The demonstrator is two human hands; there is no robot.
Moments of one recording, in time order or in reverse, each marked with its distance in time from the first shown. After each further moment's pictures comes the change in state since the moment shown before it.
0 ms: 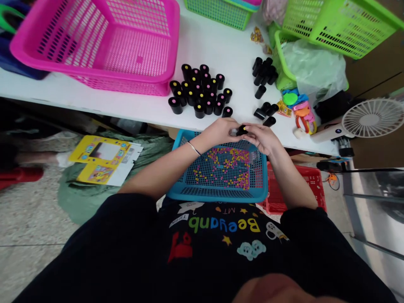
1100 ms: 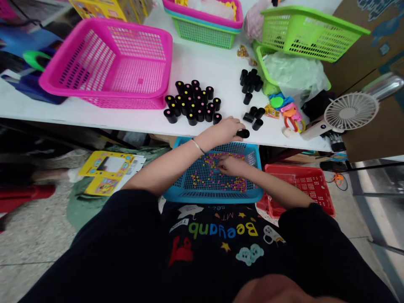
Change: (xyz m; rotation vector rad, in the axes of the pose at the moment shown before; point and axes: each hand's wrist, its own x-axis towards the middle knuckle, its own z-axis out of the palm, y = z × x) left_hand 0.042 0.039 -0.006 0.399 -0.311 -0.048; right_hand -0.027 0.070 0.030 -1.432 -0.640 -0.487
